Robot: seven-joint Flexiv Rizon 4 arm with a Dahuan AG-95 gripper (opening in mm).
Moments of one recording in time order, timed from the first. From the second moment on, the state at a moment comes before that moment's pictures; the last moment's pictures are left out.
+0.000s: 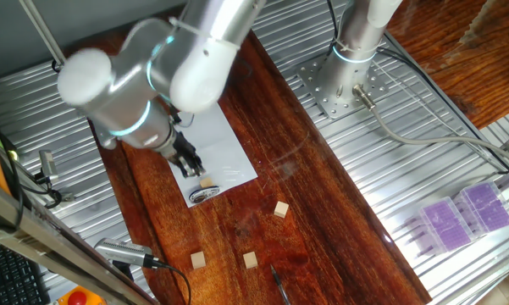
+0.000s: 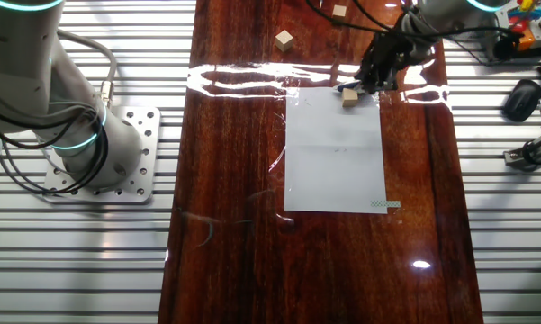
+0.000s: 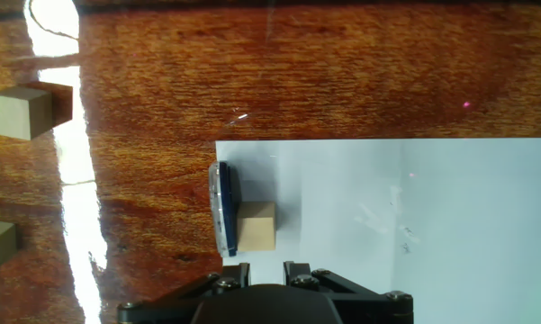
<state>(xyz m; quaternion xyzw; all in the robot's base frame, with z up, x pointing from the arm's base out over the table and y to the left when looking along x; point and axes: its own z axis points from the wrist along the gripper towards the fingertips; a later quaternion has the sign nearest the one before) 0.548 0.120 0.096 -0.01 -0.98 -0.04 0.17</state>
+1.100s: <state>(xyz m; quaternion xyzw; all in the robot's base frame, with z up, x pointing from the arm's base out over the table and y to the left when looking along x) 0.559 0.148 0.078 0.00 -0.98 -0.04 0.18</state>
